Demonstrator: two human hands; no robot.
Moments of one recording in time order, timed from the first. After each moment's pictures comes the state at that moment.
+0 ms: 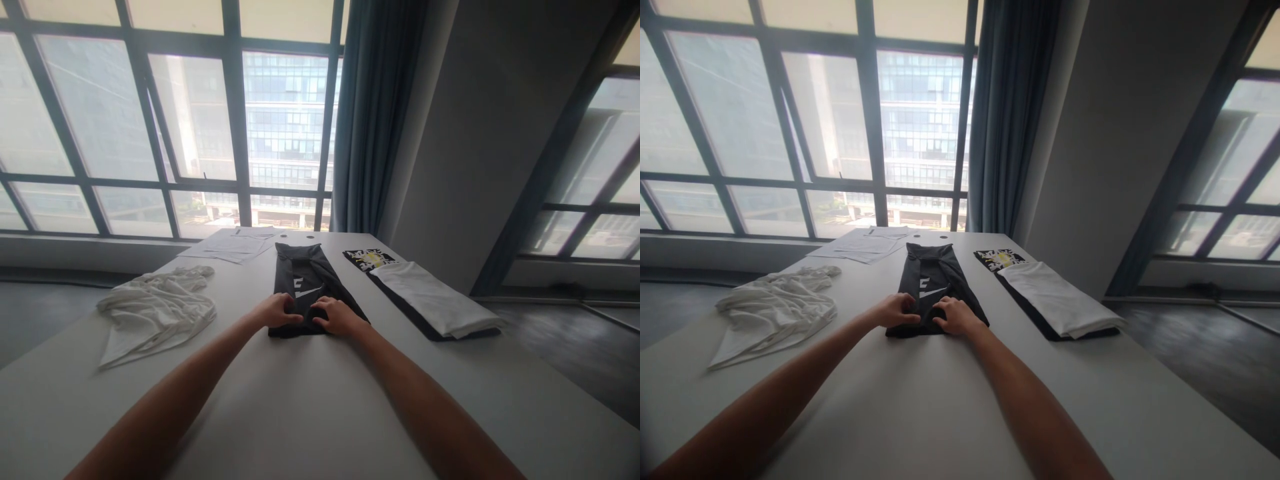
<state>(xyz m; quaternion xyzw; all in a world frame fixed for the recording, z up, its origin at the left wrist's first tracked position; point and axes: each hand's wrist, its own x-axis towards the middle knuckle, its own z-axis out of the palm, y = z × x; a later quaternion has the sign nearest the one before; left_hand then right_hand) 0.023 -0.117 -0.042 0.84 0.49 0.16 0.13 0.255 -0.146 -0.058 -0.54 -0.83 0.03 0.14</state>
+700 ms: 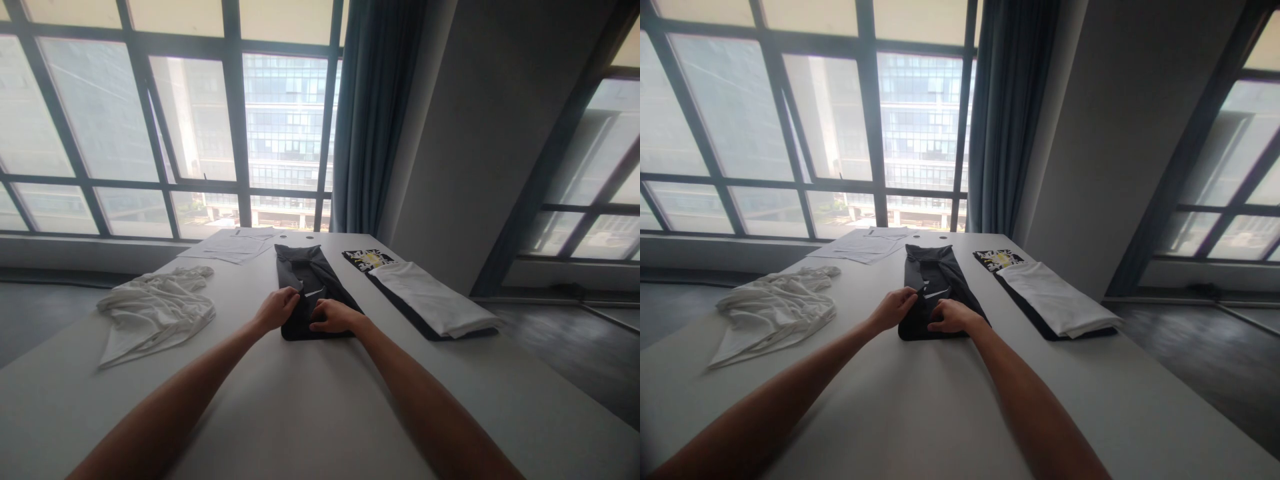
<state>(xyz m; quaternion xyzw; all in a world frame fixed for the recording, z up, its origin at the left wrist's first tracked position) 0.037 -0.137 -0.036 0.82 0.45 0.33 0.14 0.254 -0.152 -0.036 -0.48 -0.86 0.12 0.09</state>
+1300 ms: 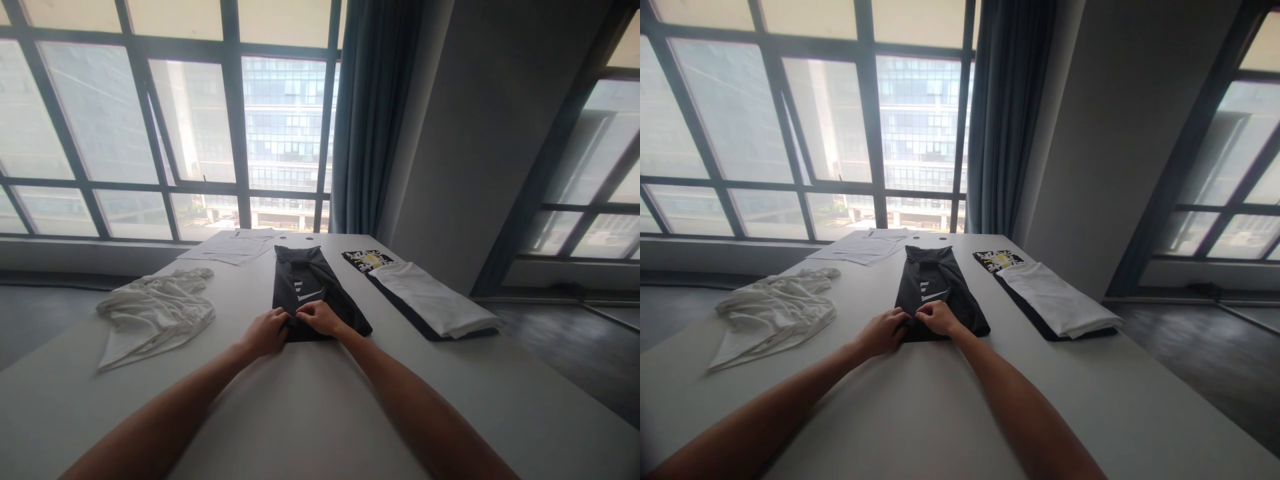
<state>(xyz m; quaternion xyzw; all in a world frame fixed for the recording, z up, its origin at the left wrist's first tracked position) 0.011 -0.165 -0.063 0.89 0.43 0.16 0.02 0.216 -0.139 -0.070 -0.51 -0.74 0.27 0.33</state>
